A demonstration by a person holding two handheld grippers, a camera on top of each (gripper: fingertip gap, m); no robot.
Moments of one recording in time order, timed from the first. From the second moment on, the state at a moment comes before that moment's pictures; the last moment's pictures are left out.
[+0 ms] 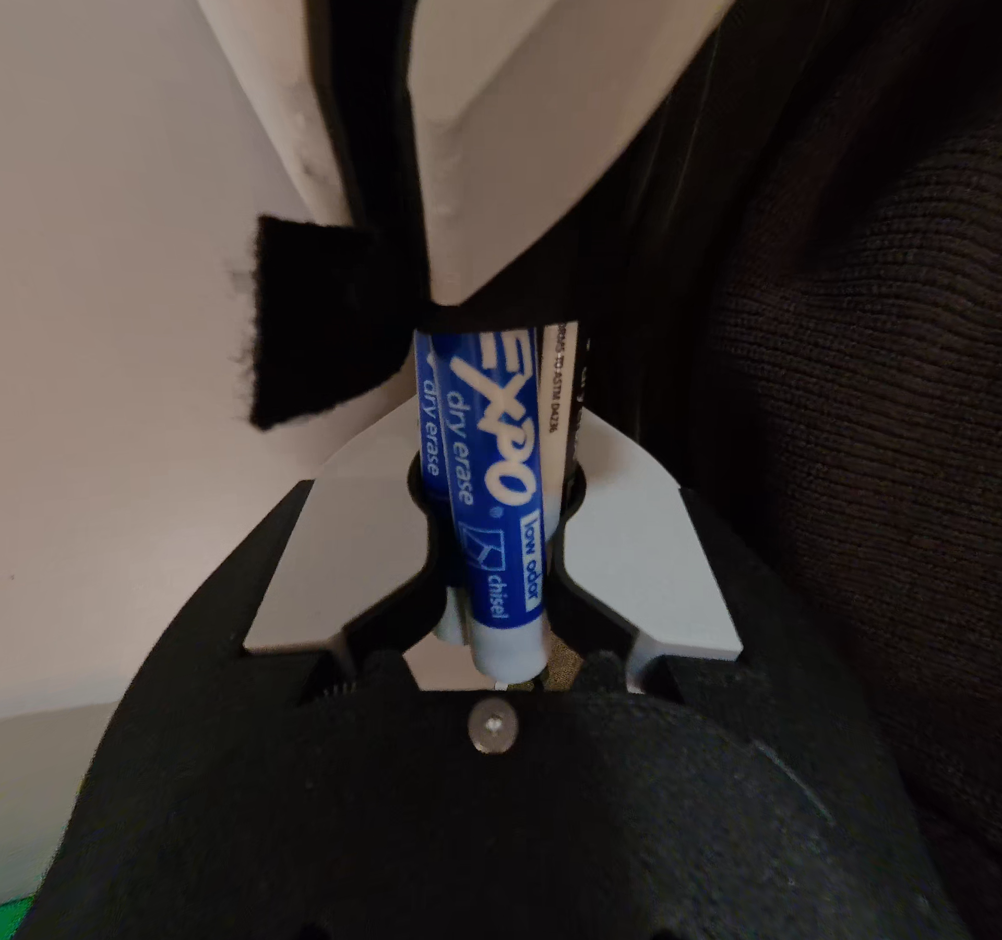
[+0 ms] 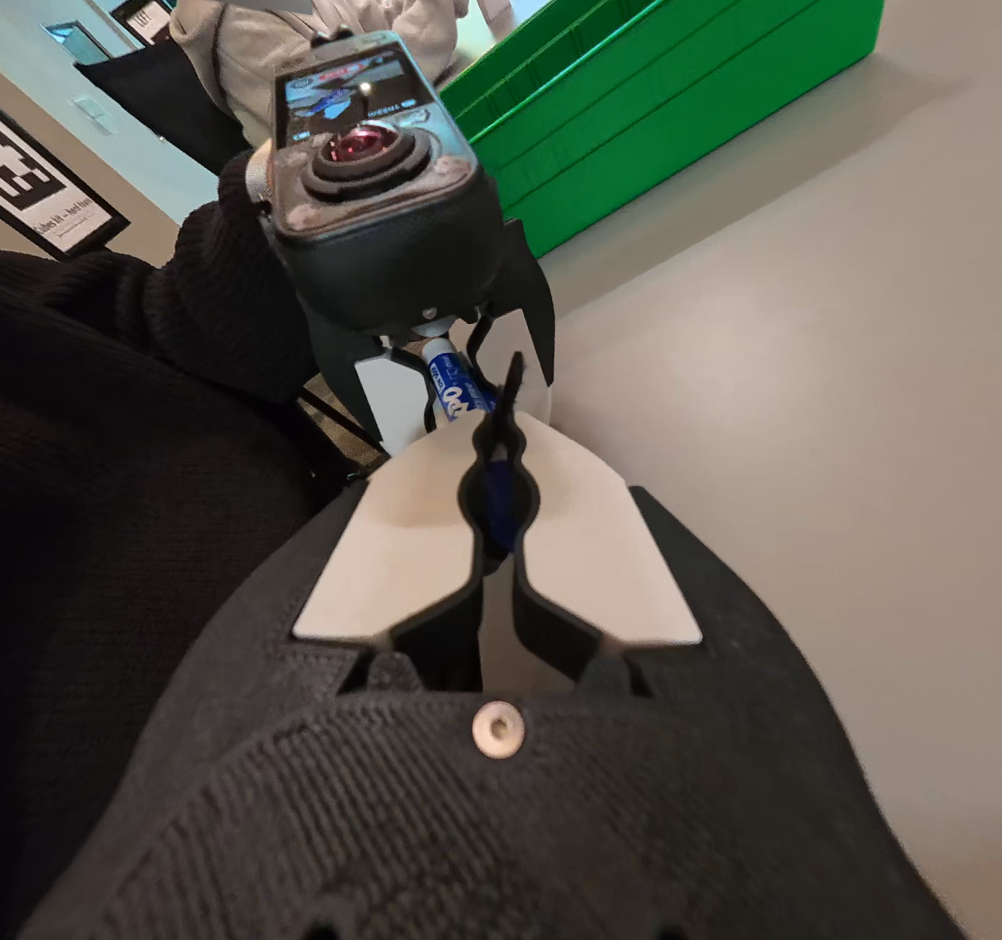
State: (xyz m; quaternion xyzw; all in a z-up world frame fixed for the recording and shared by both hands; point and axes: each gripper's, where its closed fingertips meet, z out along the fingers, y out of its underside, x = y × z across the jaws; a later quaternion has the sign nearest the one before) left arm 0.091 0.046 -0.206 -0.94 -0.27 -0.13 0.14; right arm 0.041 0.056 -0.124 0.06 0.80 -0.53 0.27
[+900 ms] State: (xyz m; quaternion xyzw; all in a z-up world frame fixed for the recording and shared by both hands) left arm 0.115 0.079 -0.186 -0.95 -0.20 -0.16 0.17; right arm 0.086 0.082 -0.117 0.02 0.71 -0.47 0.53
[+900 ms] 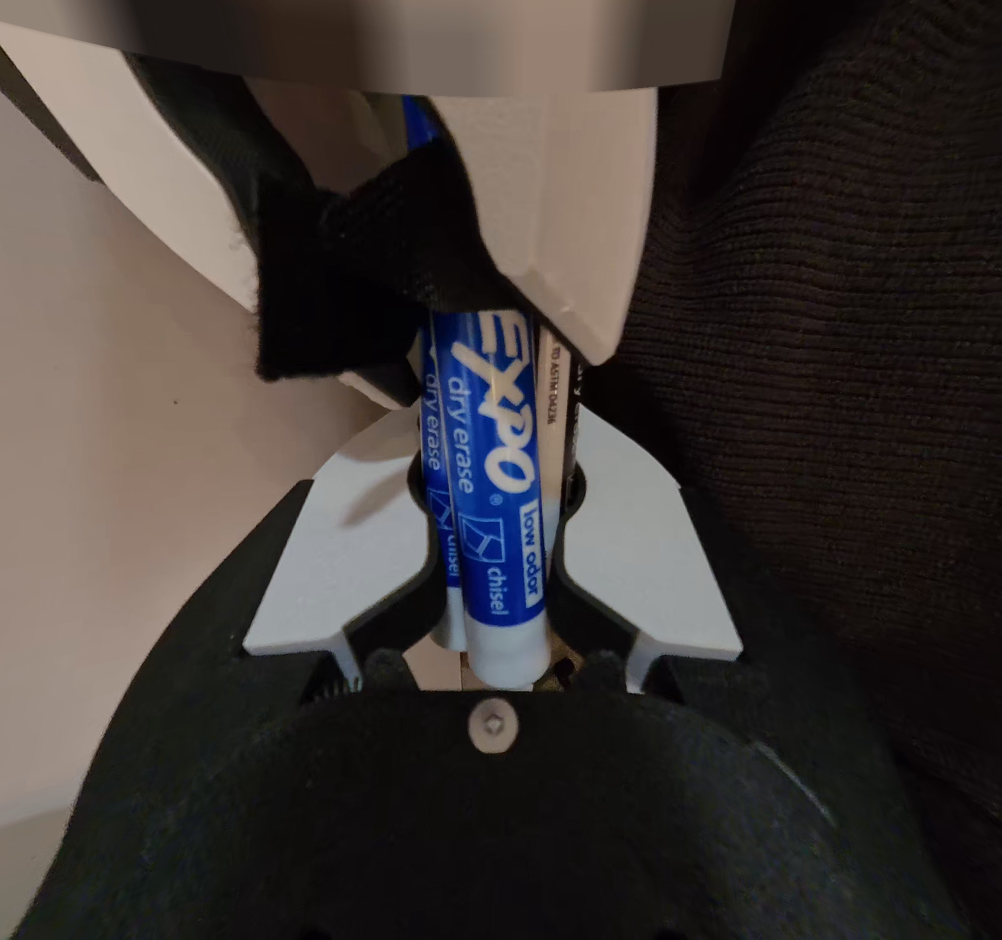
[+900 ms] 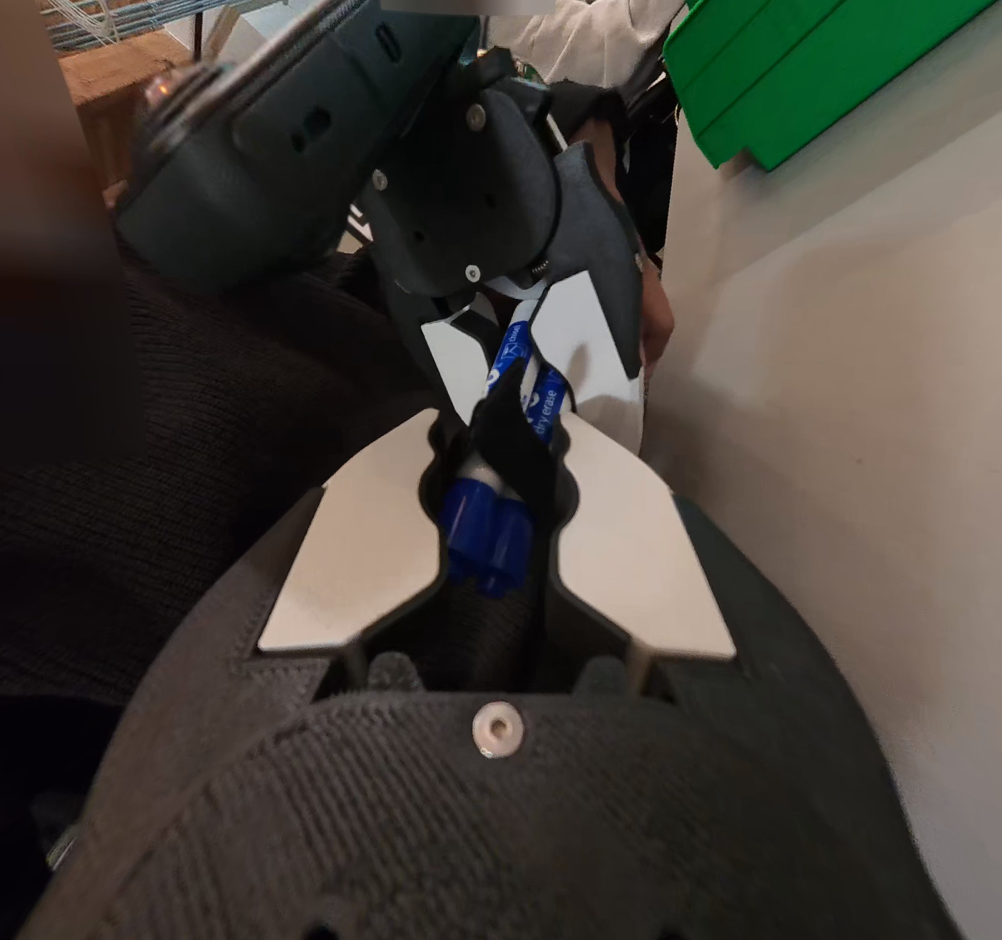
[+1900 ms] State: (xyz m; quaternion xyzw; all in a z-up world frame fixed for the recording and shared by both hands) left arm 0.074 0.044 -0.203 -0.95 -0.28 -0.02 0.13; right arm 0.009 0.087 -0.103 0.12 0.76 -0.57 0.28
